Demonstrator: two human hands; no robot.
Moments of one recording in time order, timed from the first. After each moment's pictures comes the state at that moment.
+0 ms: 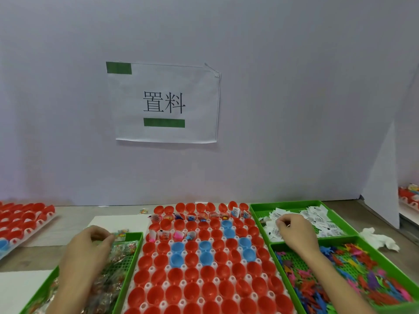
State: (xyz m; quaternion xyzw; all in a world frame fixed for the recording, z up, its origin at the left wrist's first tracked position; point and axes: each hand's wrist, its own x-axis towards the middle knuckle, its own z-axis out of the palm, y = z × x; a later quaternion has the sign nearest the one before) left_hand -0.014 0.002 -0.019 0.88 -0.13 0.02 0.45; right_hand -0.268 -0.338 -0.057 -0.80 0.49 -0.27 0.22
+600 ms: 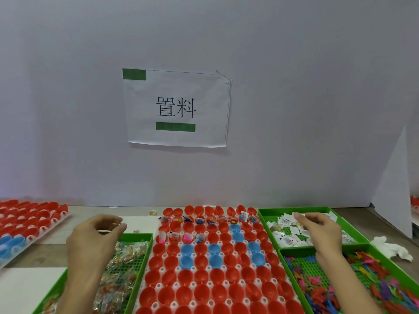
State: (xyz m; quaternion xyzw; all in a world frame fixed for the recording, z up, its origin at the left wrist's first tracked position) left_hand -0.019 0.006 0.000 0.81 -0.15 0.09 0.56; right_hand -0.281 -0.331 -0.038 -0.57 0.48 -0.48 0.47
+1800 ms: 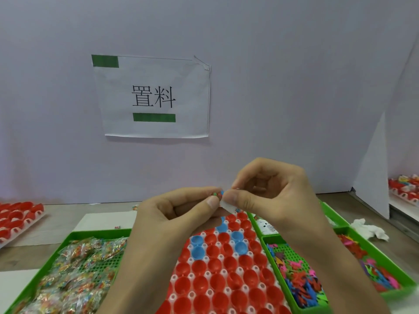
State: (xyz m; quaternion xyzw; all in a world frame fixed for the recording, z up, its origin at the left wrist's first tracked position) left_hand -0.176 -0.043 0.088 0.52 -0.36 -0.26 0.73; right_hand -0.292 -0.178 0.104 -0.79 0.05 -0.40 0.47
